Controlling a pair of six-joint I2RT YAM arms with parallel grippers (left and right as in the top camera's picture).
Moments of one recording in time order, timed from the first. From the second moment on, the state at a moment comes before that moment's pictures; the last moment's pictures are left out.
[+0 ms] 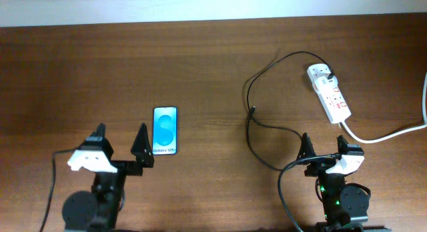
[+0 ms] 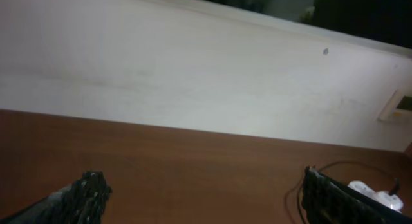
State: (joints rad) left arm -0.11 0.32 0.50 -0.18 0.01 -0.22; right arm 0.02 0.01 0.01 -0.07 0.05 0.20
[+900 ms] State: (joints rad) left arm -0.11 0.57 0.64 -0.21 0.12 -0.23; right arm 0.02 0.01 0.01 -0.07 0.05 0.20
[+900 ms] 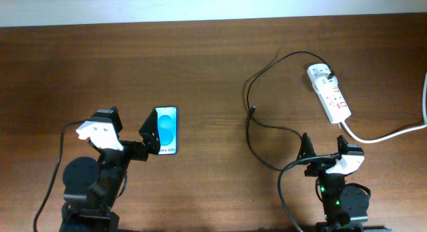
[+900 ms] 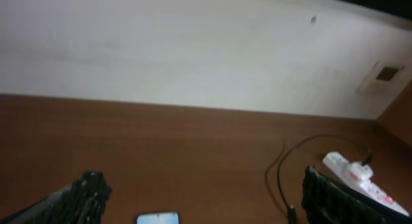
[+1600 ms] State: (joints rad) left arm -0.11 0.93 1.19 -0.68 0.18 -0.22; right arm 0.02 0.01 0.01 -0.07 0.05 0.20
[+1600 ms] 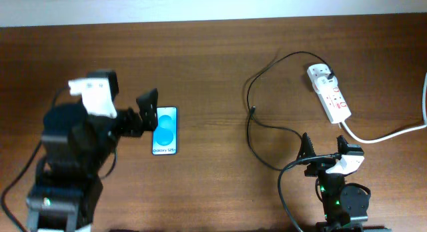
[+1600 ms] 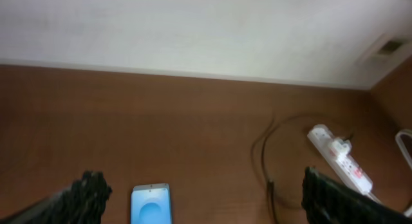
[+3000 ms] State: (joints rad) left arm -0.23 1.89 1.37 -1.01 -0.03 -0.23; right arm 0.02 0.01 0.01 -0.07 0.05 0.20
